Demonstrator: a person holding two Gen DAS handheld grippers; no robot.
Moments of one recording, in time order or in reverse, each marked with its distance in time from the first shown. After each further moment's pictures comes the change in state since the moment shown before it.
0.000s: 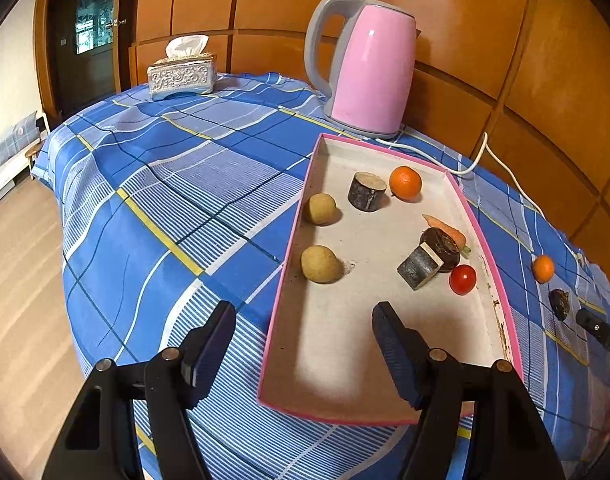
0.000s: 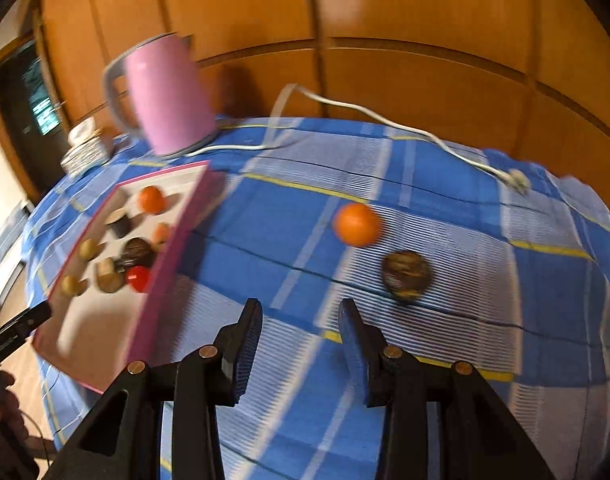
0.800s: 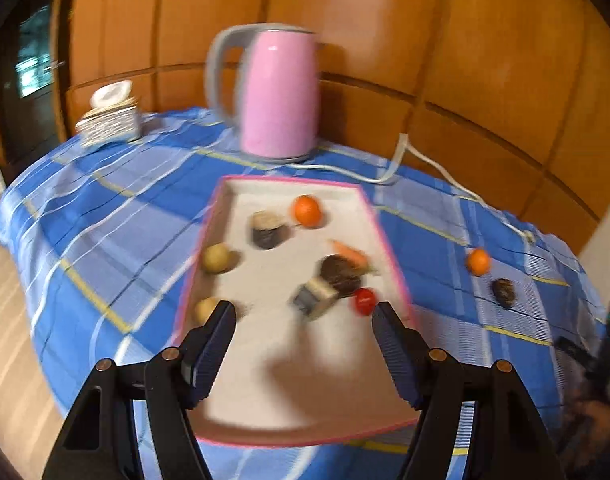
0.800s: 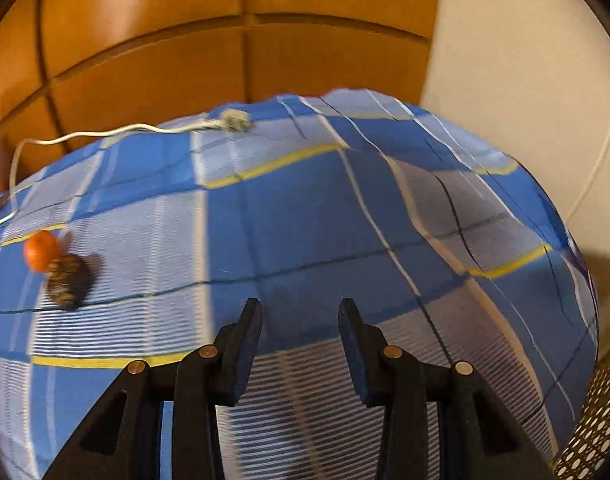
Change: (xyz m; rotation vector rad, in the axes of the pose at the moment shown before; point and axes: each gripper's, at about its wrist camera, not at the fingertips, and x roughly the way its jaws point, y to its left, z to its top) left arm -0.024 -0.068 0.027 0.183 -0.043 -0.179; right arm -0.015 -0.166 -0.058 0.440 -0.004 -0.564
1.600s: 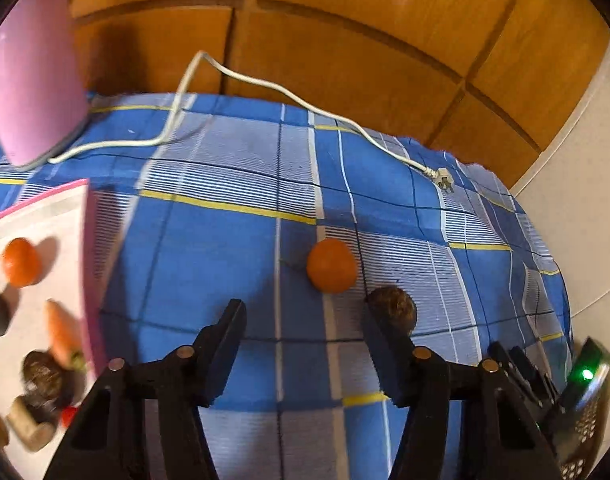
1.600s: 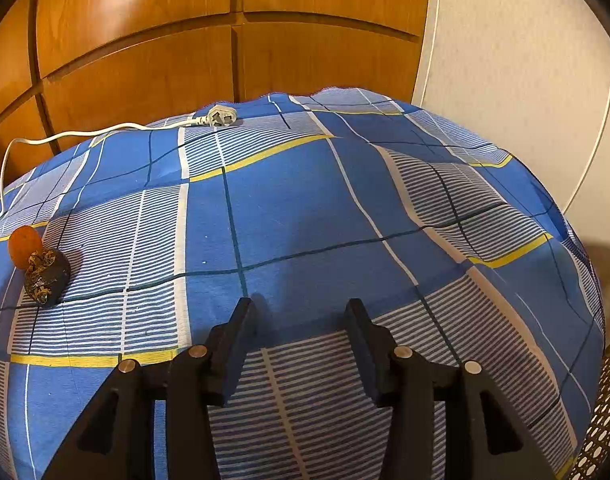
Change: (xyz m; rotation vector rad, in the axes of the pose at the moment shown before) left arm 0.151 -0.182 0.050 0.179 0.298 -0.328; right arm 0.009 0.002 -0.009 0.003 -0.041 -0.018
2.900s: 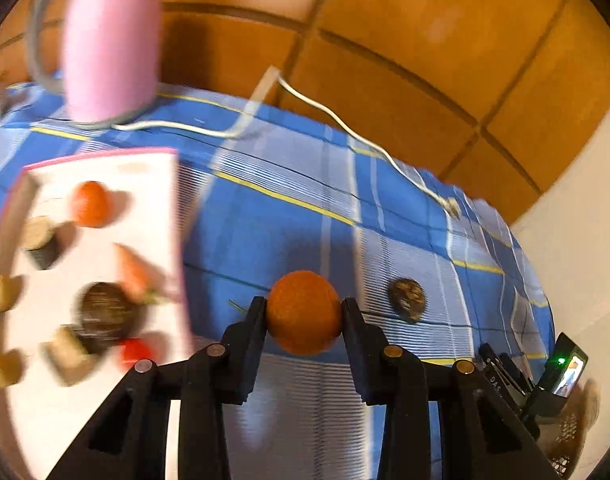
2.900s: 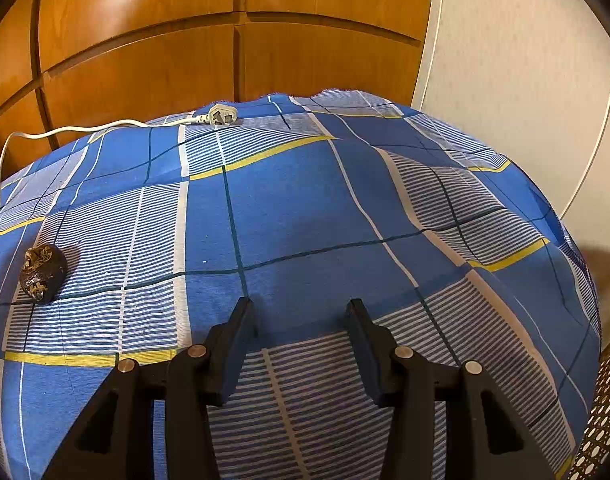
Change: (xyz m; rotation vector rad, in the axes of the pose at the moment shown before) left arm -0.070 0.057 -0.039 -0.162 -0.112 0.016; right arm -0.001 0.003 -0.001 -0.016 -0.006 -0.017
